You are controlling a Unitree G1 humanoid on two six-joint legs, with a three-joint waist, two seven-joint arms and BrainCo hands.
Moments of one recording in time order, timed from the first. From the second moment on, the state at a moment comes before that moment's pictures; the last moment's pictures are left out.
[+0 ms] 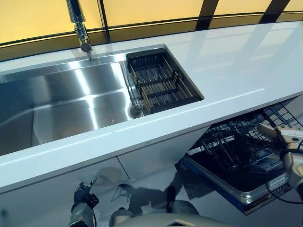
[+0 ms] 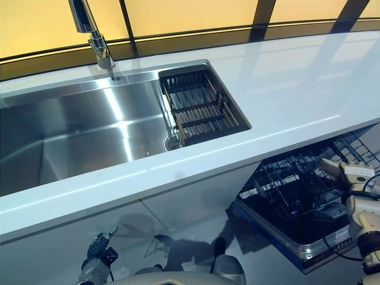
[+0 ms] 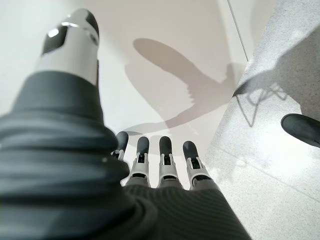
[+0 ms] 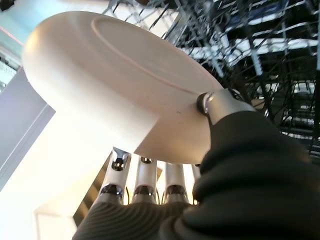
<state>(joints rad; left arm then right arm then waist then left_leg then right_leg) 0.03 0.25 0.03 1.12 -0.74 -0.25 0.13 -0.20 -0.93 0.30 0.76 -0.80 0.14 -0.30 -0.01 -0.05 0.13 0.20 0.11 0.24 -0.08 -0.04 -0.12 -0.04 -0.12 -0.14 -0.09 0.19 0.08</state>
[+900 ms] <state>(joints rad) 0.01 0.26 0.02 1.05 -0.77 -0.26 0.12 -0.49 -0.78 0.51 1.08 -0.80 0.24 -0.19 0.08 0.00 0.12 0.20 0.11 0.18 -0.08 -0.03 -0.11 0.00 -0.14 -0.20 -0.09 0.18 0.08</state>
